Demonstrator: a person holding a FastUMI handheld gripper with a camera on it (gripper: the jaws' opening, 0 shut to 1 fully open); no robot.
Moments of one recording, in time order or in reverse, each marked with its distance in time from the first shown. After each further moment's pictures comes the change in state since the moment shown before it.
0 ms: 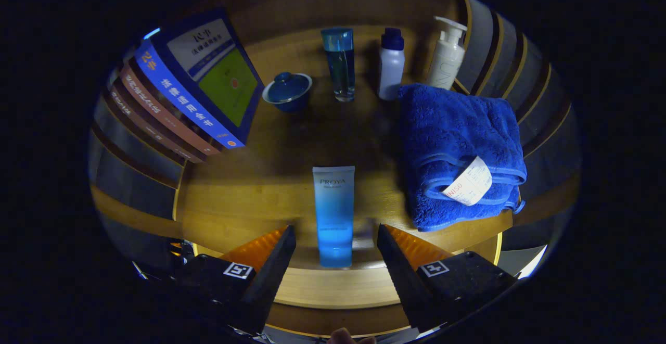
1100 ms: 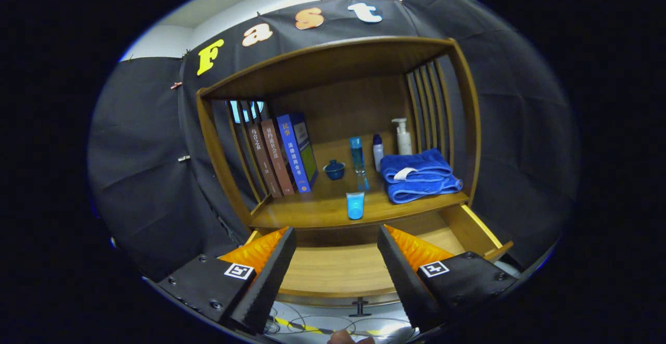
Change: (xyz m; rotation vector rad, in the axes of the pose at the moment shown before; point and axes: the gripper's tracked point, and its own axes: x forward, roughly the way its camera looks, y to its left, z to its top) arm -0.186 -0.004 -0.133 -0.015 -0.819 0.124
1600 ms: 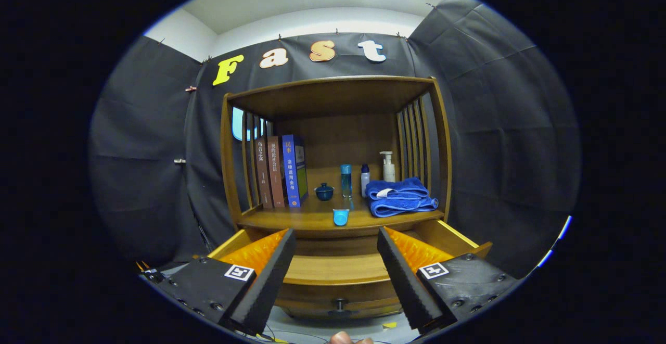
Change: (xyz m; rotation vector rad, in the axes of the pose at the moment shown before) arm -0.032 -0.013 -0.046 -0.100 -0.199 -0.052
